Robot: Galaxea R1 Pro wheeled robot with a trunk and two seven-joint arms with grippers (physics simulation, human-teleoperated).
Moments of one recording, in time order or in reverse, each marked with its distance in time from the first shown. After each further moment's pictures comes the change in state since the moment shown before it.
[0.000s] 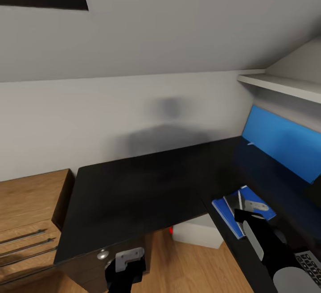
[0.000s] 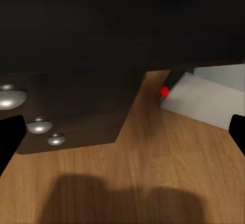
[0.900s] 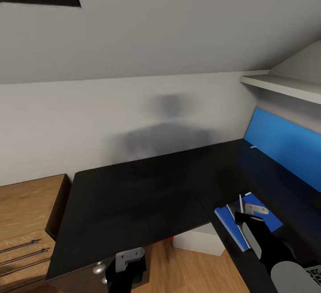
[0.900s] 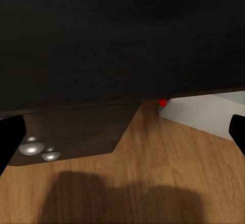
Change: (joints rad) left arm 0.000 0.000 -0.001 0.000 0.002 0.000 -0.004; right arm -0.049 -0.001 0.000 0.154 0.006 -0.071 -0.001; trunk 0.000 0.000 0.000
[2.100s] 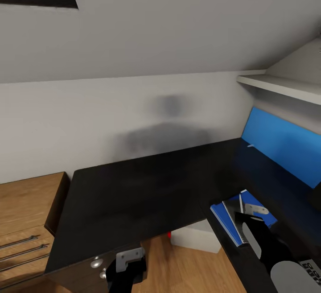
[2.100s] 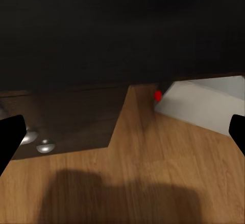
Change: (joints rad) left arm 0.000 -0.002 -0.001 0.001 0.002 0.000 -0.001; right arm -0.001 0.000 0.000 0.003 0.000 -0.001 0.000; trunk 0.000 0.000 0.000
